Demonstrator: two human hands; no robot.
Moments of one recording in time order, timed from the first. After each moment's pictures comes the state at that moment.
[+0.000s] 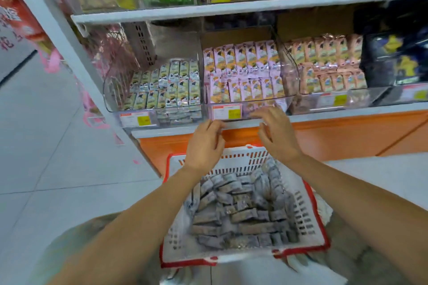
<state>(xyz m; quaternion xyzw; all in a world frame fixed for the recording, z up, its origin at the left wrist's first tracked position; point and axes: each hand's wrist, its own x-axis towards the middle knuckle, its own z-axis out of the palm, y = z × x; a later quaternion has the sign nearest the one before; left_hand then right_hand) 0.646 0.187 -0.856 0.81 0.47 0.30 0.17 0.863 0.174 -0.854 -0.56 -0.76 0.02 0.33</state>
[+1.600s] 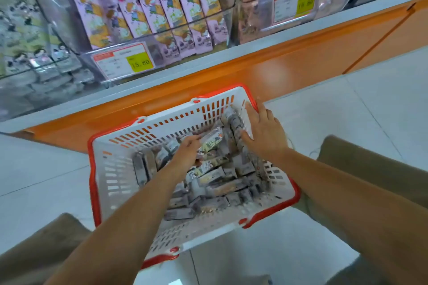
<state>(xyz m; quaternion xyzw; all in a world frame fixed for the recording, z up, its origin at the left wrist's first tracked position) 0.733 0.174 -1.038 0.42 0.63 0.06 0.65 0.945 0.108 -1.025 -0.78 -0.62 0.13 0.01</state>
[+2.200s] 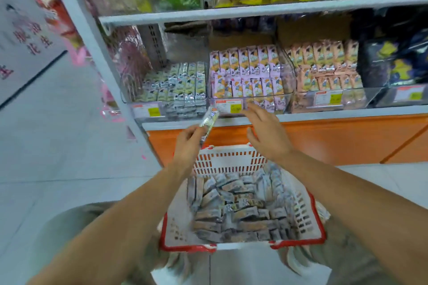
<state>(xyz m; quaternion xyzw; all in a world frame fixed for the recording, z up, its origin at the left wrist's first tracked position) 0.632 0.130 -0.817 0.44 0.58 0.45 0.51 0.840 0.142 -0.834 -0.59 -0.78 0.02 0.20</state>
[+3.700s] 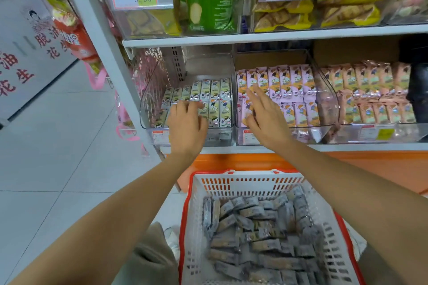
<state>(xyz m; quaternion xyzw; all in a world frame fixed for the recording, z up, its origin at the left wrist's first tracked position) 0.574 0.256 -0.794 0.71 0.61 0.35 -0.03 0.790 0.268 -0.811 -0.58 -0.77 0.04 0.26</state>
